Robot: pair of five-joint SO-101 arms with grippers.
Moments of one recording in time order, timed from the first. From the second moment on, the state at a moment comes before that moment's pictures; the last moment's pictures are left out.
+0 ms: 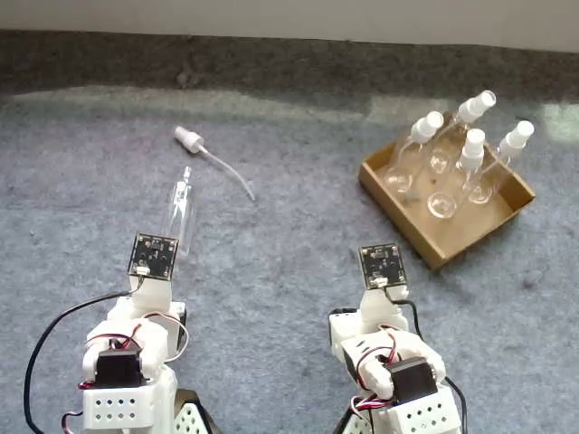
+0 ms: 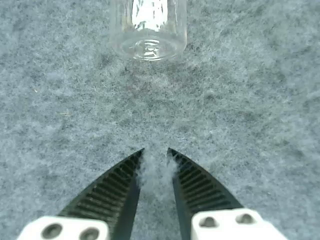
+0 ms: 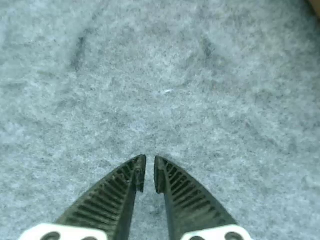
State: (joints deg) left arm -9.8 -104.0 96.0 75.3 -6.0; right arm -22.5 -104.5 95.6 71.2 -7.1
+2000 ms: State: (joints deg) left arm -20.4 -104.0 96.0 75.8 -6.0; right arm -22.8 -104.6 76.8 64.7 18.3
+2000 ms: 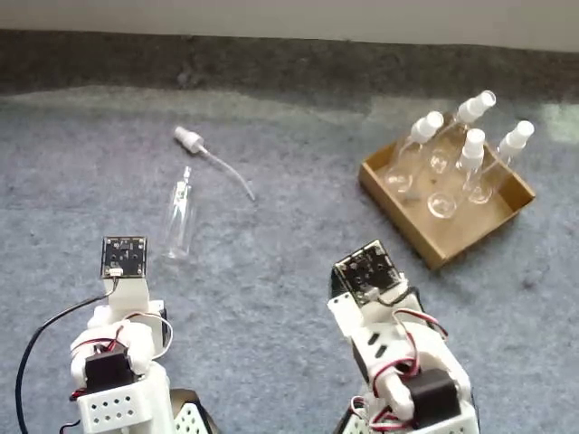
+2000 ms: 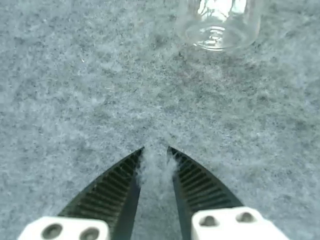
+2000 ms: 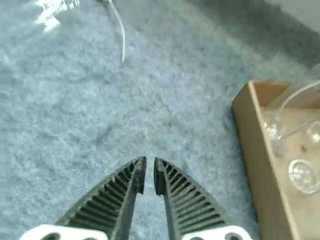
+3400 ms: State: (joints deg) left arm -29.8 -104.0 96.0 75.8 -6.0; right arm -46.2 26.9 -41.7 91.4 -16.5
